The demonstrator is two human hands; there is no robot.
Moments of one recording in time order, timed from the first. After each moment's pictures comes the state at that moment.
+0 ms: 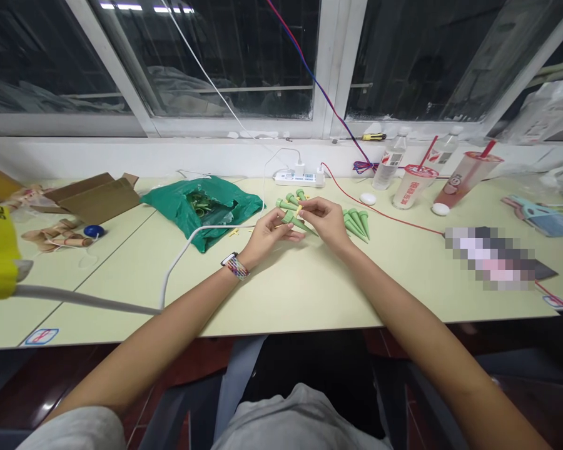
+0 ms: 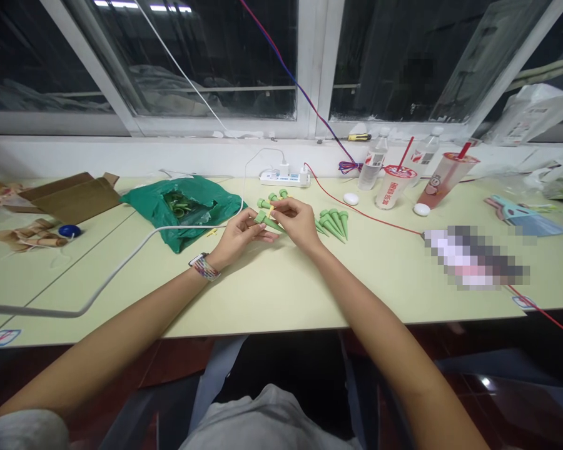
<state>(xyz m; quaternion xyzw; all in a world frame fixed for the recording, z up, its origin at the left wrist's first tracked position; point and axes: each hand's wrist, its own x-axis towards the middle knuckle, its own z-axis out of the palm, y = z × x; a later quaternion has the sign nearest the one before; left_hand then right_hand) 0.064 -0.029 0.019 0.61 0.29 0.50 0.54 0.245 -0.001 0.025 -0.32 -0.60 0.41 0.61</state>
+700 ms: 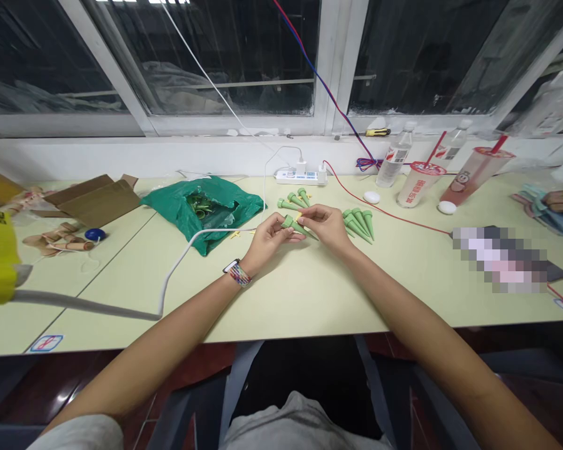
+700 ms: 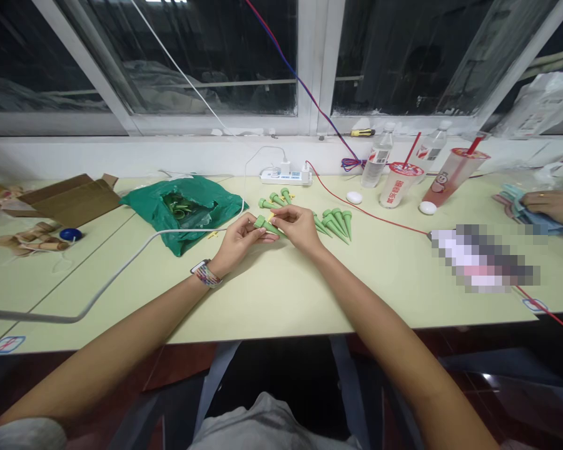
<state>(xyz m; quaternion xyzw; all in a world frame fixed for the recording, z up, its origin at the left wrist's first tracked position) 0.061 -0.033 0.013 0.60 0.31 0.51 0.52 0.243 0.004 0.011 -0.34 -0.59 0.45 0.58</state>
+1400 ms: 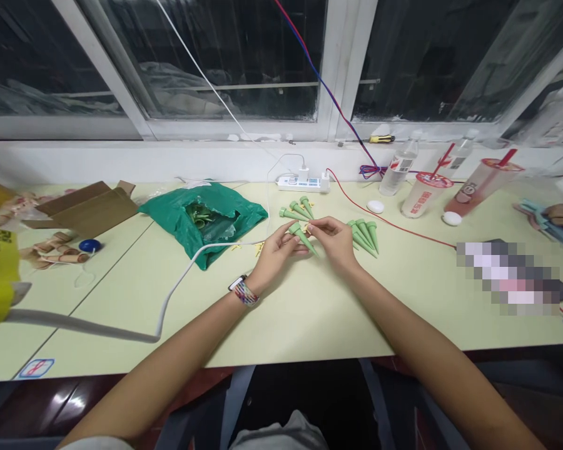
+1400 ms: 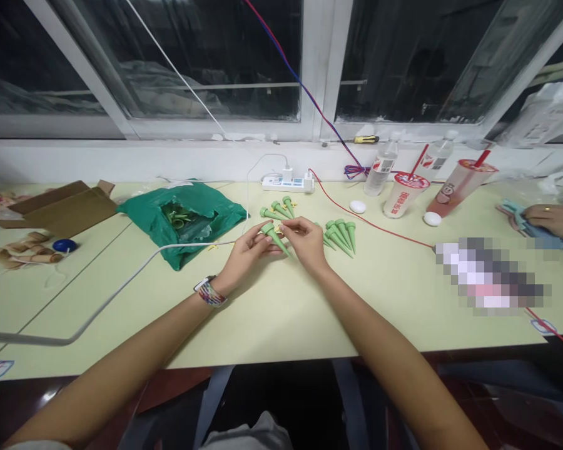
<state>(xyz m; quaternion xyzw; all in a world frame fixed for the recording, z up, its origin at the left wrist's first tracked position) 0.072 -0.032 0.011 0.52 0.33 0.53 0.59 0.242 -0.005 0.010 -0.38 -0.53 0.43 0.62</state>
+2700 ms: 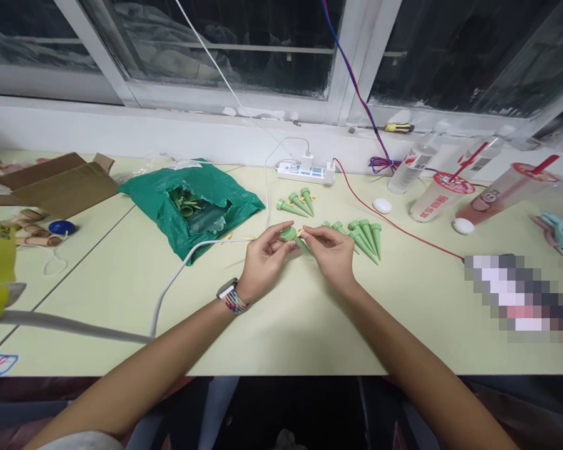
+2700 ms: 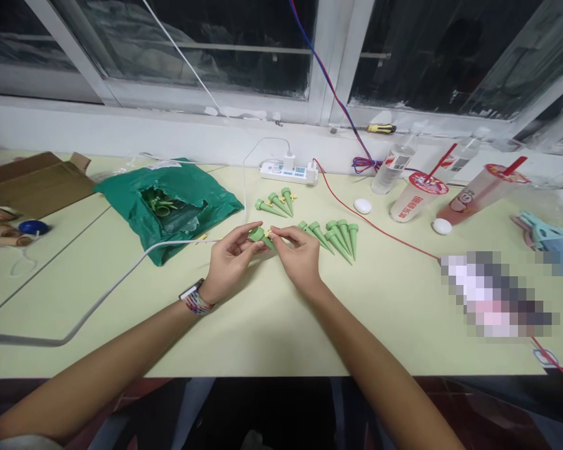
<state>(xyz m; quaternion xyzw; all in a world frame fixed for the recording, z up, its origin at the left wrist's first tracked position) 0.076 -0.043 0.005 0.56 0.40 0.59 0.43 0.234 -0.025 0.010 -0.38 -0.54 0.41 0.63</state>
